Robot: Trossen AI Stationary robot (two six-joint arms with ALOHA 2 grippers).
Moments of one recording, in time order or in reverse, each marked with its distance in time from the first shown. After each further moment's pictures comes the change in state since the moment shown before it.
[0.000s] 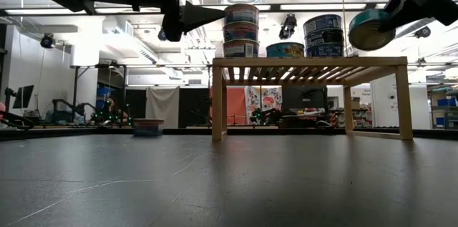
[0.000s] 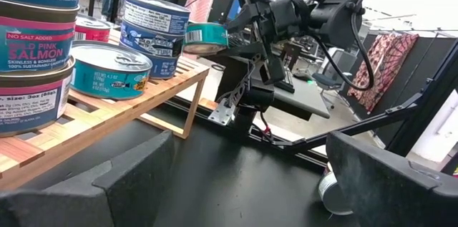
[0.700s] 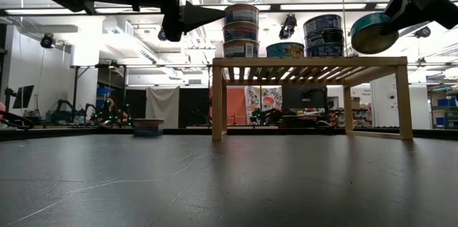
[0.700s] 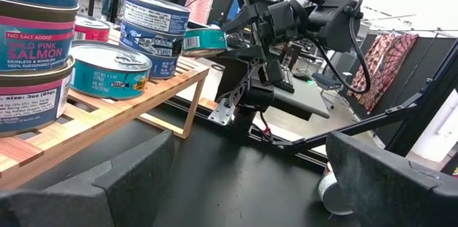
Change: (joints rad) left arm 0.000 0.001 0.000 0.001 0.000 0.000; right arm 0.000 0.002 -0.013 -0.009 -0.004 -0.007
